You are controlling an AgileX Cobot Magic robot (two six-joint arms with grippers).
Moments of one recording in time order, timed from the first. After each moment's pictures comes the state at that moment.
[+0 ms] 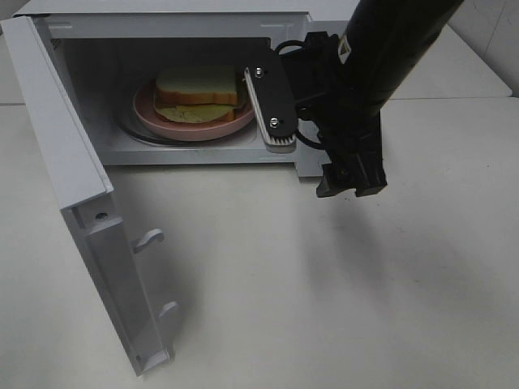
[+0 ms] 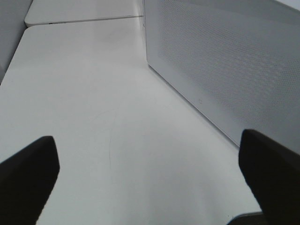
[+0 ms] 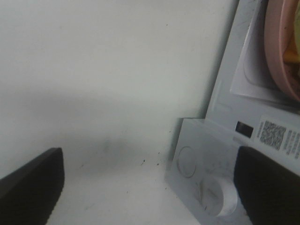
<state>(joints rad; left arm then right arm) 0.03 0.00 -0.50 -0.13 1.04 0.15 0.66 1.69 -1.25 -0.18 0.73 -1.07</state>
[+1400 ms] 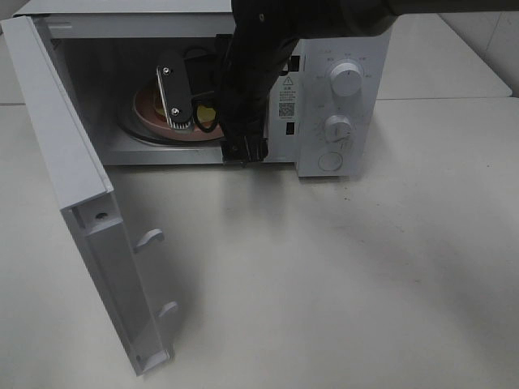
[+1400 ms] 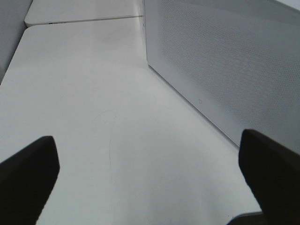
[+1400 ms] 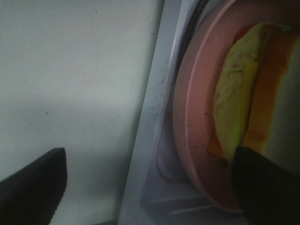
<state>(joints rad) 0.03 0.00 -0.50 -0.13 1.04 0.15 0.67 2.15 -1.72 -0.18 0.61 -1.07</state>
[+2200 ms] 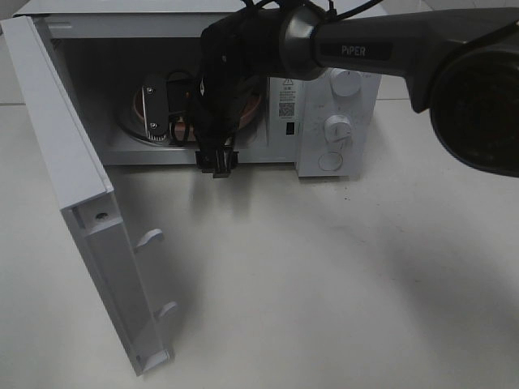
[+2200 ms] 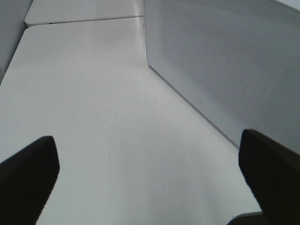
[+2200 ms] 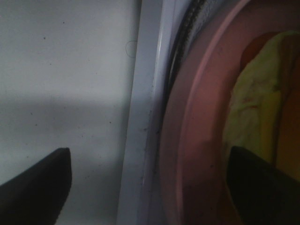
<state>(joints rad) 0.03 0.00 -0.50 -0.13 1.04 0.15 0.67 2.41 -2.00 -0.18 0.62 -0.99</state>
